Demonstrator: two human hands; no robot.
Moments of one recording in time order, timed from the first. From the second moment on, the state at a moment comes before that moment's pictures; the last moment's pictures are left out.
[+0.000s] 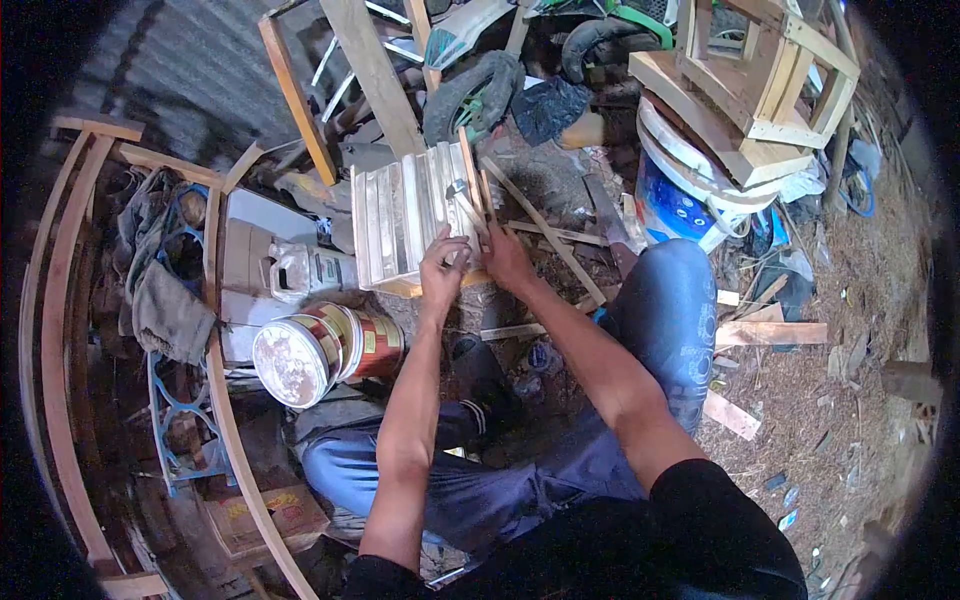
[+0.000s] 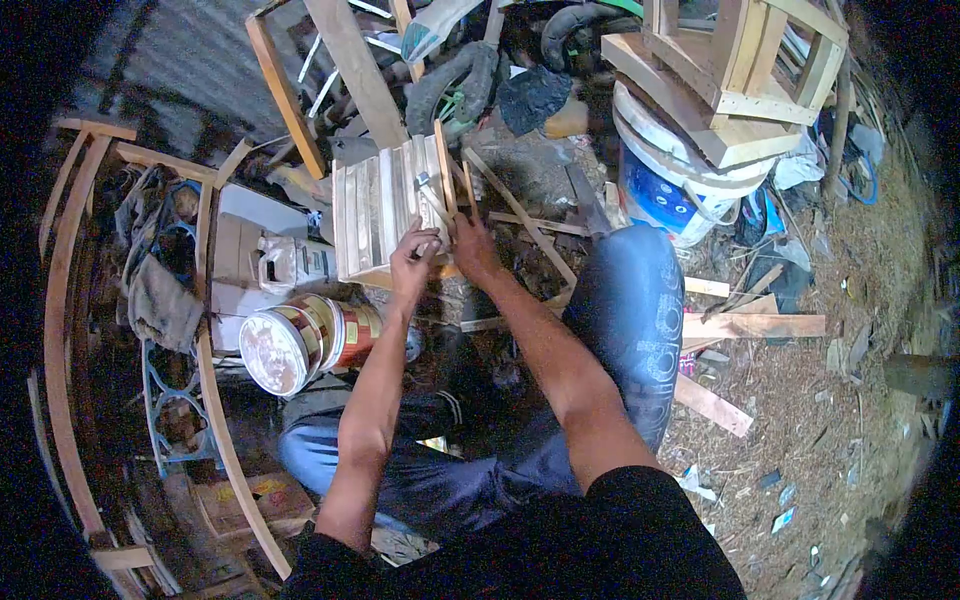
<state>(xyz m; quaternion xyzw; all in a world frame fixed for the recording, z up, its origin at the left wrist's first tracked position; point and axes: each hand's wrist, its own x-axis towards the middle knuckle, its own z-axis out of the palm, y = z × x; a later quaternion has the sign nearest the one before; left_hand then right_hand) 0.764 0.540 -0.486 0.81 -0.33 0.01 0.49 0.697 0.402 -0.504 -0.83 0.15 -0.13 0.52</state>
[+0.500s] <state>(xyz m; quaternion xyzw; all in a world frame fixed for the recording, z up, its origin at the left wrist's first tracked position) 0.754 0.541 -0.494 0.83 -0.34 0.08 0.44 0.701 0.395 -0.521 -0.84 0.13 -0.19 0.49</state>
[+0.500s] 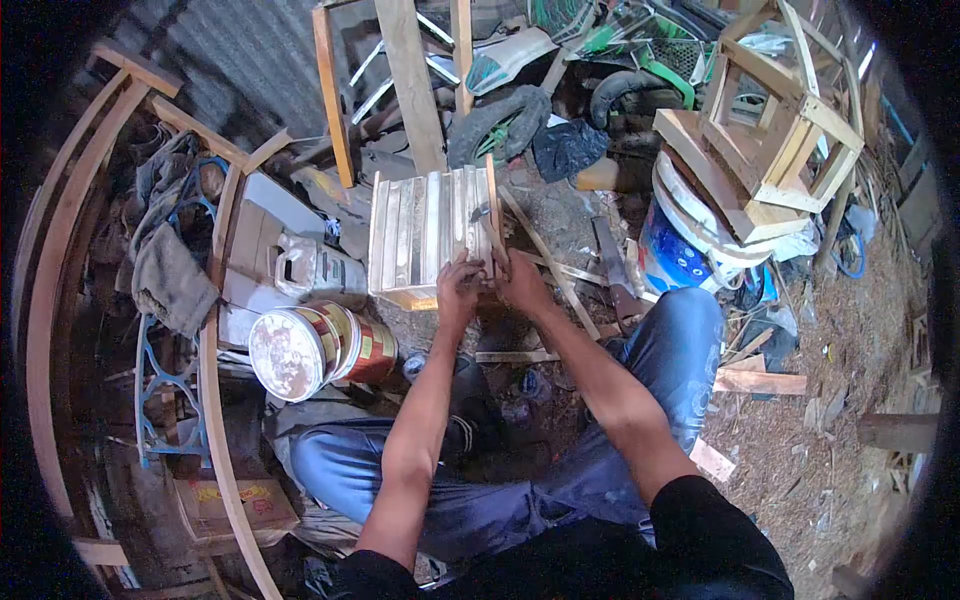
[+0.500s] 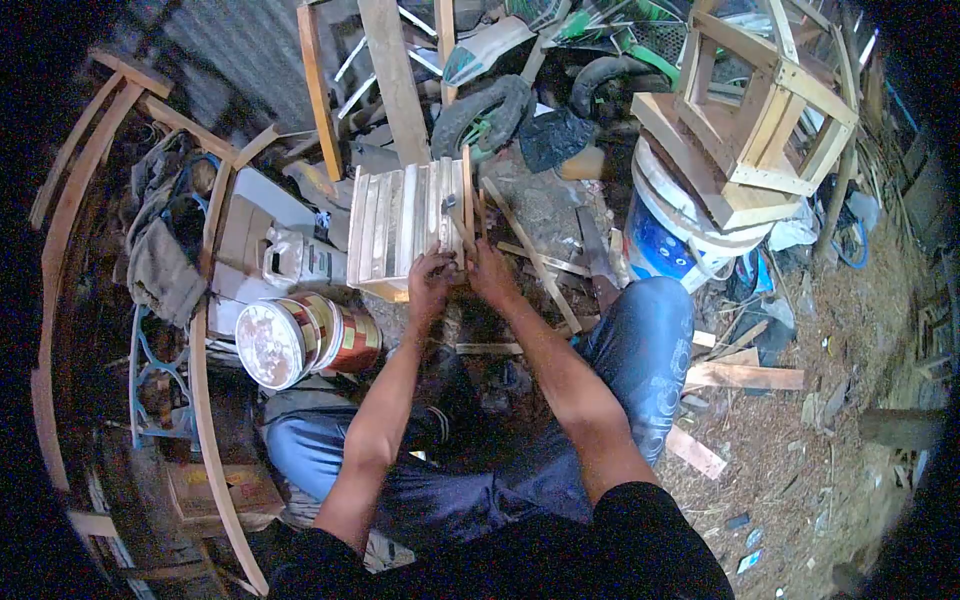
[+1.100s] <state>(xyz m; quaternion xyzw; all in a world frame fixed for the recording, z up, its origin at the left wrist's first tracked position) 0.752 0.538 -0.490 0.80 -0.30 0.03 0.51 0.692 0.404 -0.498 -0.85 0.16 -0.17 0.47</state>
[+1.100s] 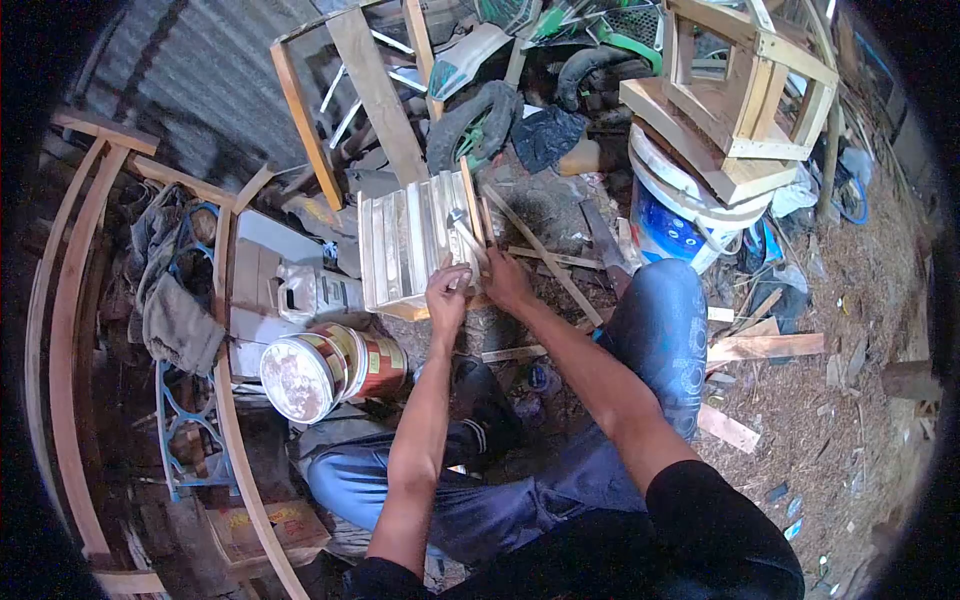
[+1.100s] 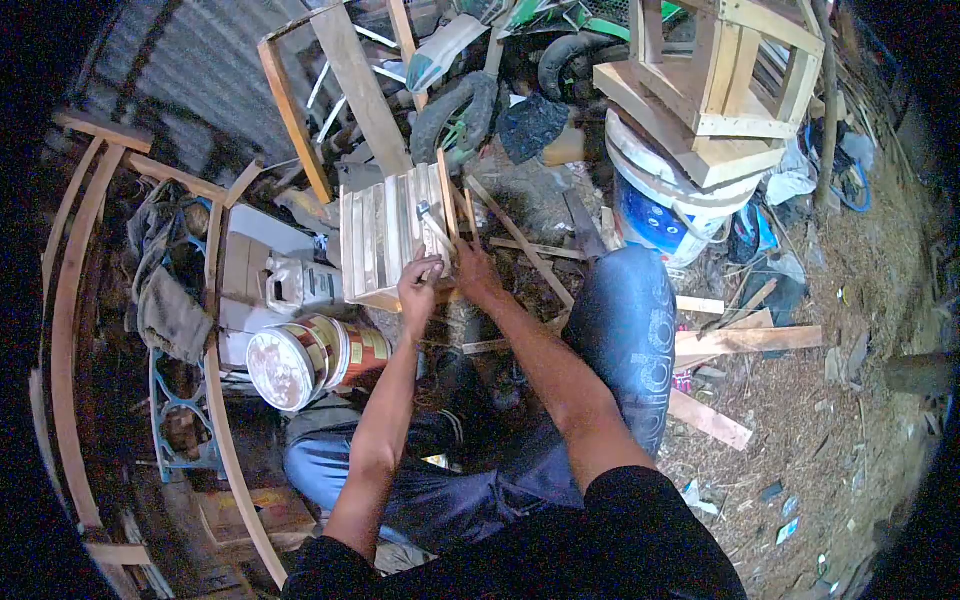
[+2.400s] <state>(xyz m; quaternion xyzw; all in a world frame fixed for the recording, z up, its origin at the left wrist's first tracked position) 0.746 0.537 -0.514 0.82 -0.30 0.16 0.45 0.698 0.403 -0.511 -0.86 0.15 -0.17 0.46</state>
